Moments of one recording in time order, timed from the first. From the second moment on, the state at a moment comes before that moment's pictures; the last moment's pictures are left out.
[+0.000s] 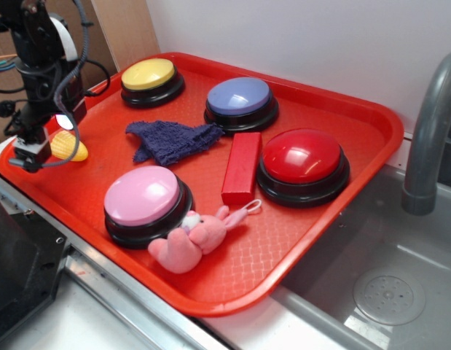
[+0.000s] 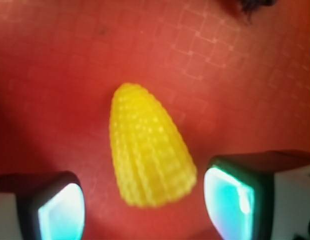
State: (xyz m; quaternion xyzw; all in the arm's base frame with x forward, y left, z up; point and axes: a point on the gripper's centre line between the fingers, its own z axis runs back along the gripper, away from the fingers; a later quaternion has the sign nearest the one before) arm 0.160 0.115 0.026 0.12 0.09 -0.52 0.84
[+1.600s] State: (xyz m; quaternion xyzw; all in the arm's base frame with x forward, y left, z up) arm 0.152 0.069 0.135 0.12 0.07 0.01 0.99
